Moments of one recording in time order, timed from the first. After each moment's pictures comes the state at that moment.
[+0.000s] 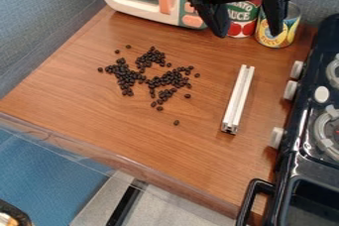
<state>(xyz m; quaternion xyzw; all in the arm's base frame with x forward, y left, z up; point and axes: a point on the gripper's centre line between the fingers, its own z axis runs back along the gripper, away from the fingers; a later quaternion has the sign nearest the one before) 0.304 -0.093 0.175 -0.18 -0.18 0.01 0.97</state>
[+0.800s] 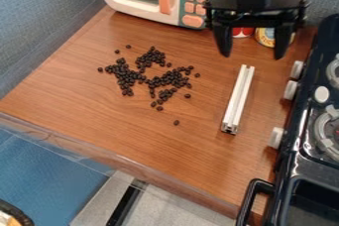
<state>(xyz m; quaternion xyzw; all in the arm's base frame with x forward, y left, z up) 0.340 -0.094 0.119 -0.07 -0.11 0.10 0.99</state>
